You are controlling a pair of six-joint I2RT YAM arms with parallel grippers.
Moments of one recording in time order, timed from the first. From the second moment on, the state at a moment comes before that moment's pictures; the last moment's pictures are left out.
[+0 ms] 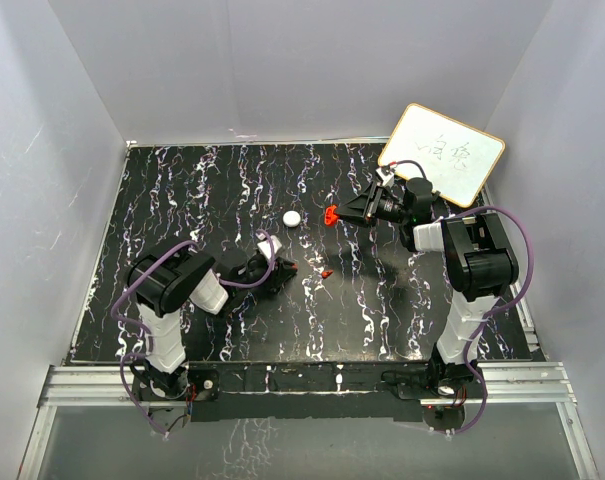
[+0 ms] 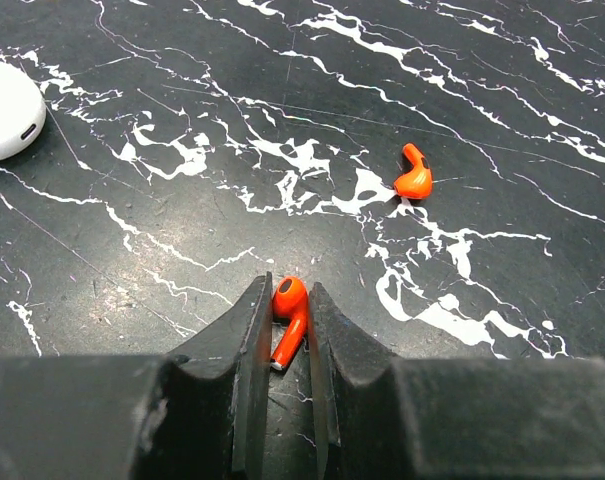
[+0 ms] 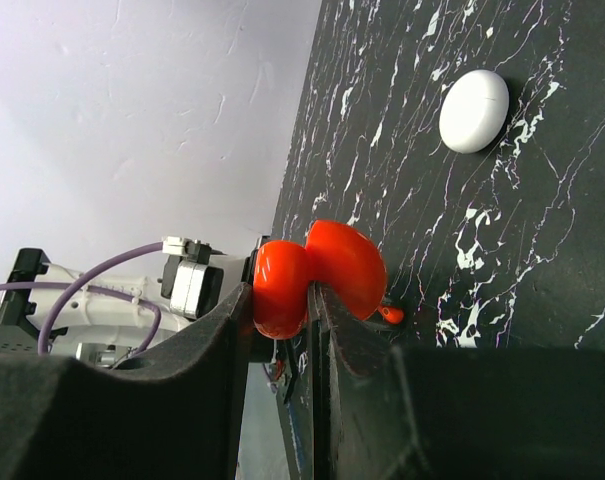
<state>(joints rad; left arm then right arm) -0.57 1.91 0.40 1.25 0.45 0.01 0.11 1.91 0.89 0.88 -1.05 1.13</state>
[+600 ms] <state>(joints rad) -0.57 1.66 0.40 1.06 0.38 0.05 0.12 1.91 0.89 0.86 -1.05 1.11</state>
